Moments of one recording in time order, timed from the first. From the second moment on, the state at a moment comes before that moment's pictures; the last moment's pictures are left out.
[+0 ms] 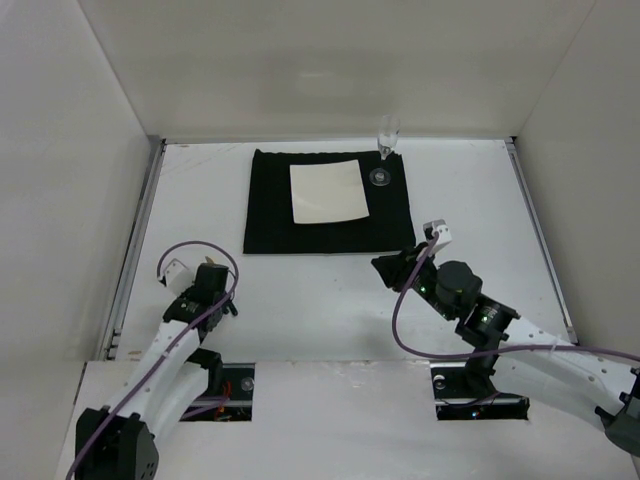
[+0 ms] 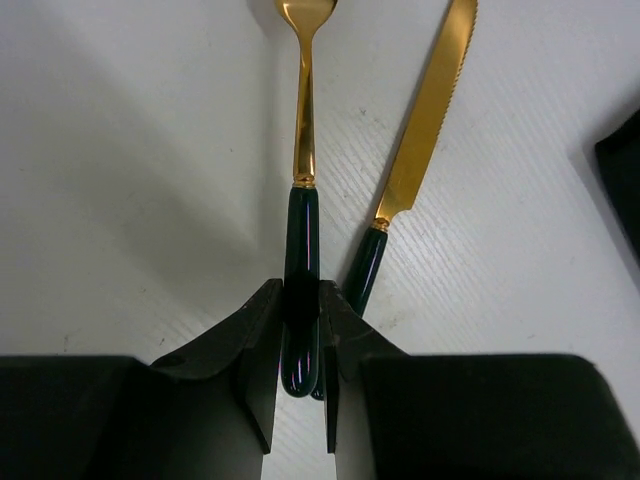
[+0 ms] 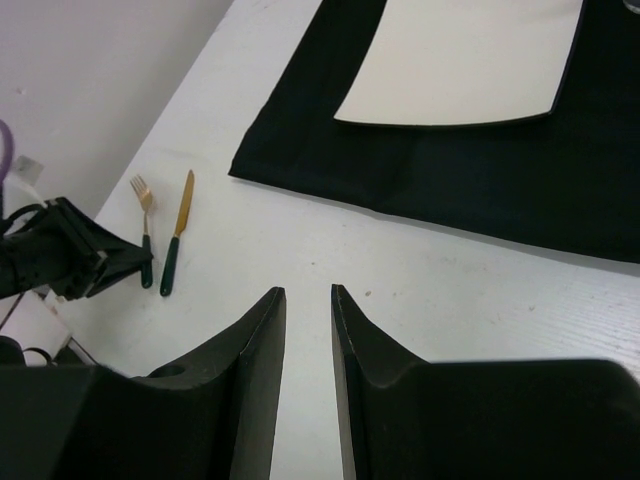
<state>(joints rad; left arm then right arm) -0.23 0.76 0.34 -0.61 -0.48 -1.07 0.88 0.74 0.46 0.14 0.25 0.54</state>
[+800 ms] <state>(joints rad) -0.78 1.40 1.21 -0.50 -0.51 -0.79 0.58 0.52 0.41 0.00 0.33 0.66</state>
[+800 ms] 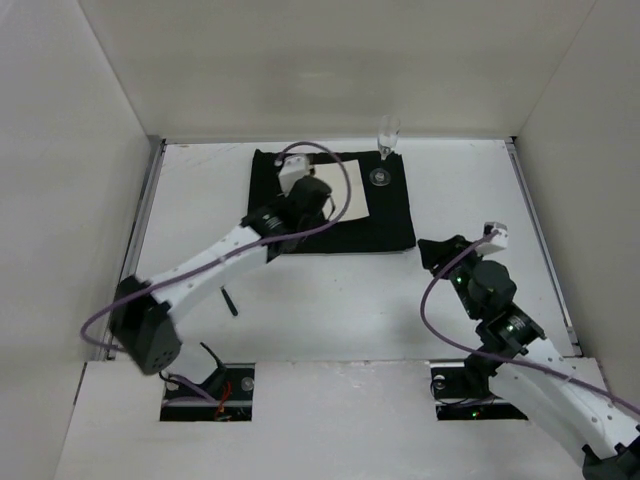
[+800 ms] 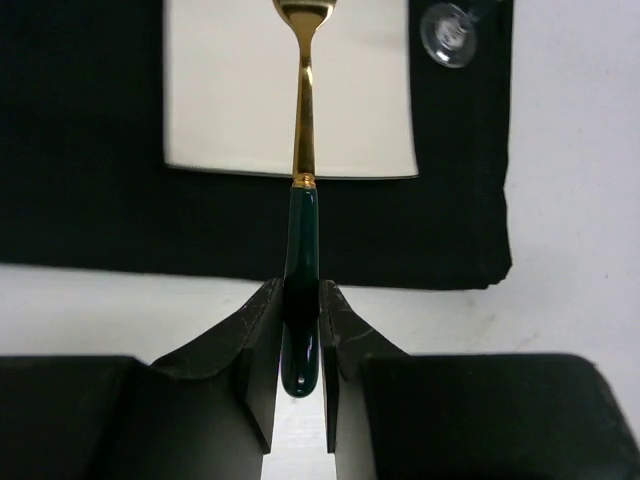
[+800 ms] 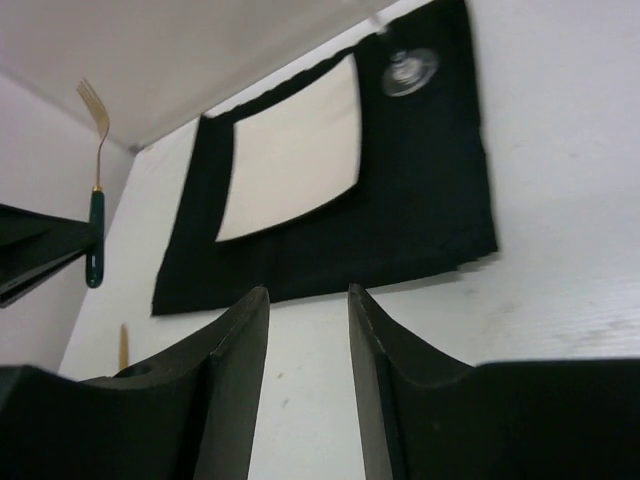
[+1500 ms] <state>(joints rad) -0.91 2.23 1.88 -0.40 -0.36 -0.79 0.39 0.28 0.27 -0.17 0.34 0.80</state>
